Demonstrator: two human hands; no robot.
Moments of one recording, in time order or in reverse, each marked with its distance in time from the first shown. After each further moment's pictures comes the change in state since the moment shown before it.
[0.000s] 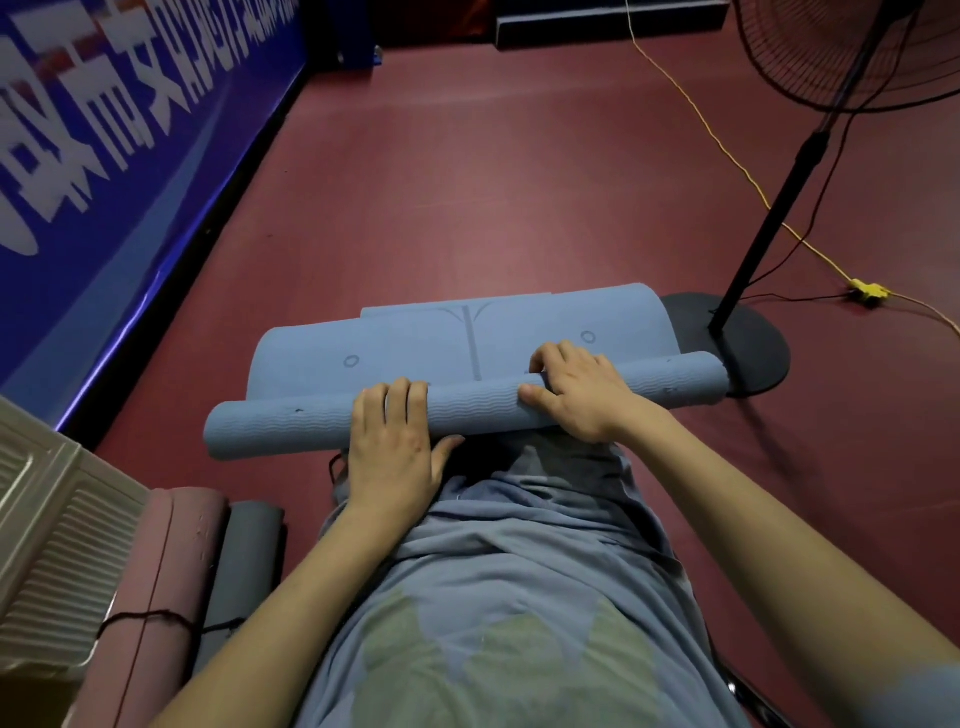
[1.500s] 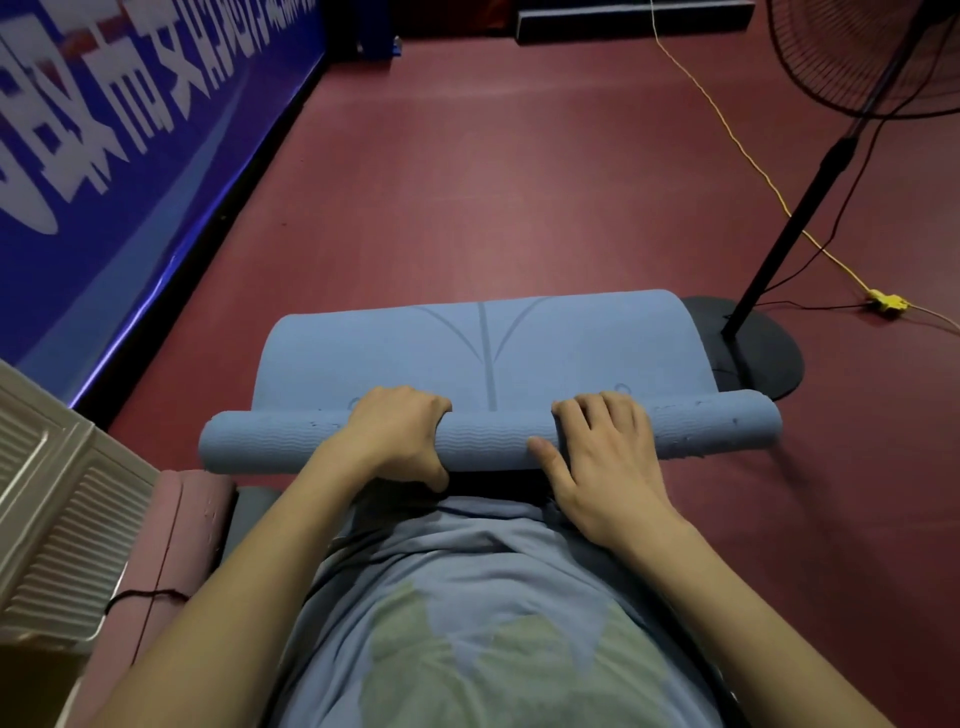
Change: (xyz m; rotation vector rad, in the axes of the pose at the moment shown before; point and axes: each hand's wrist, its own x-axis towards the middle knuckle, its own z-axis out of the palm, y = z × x) left_hand 0.044 -0.016 -0.059 -0.052 -0.675 0.156; right_hand -0.084 -0.044 0.029 -0.169 0.307 0.082
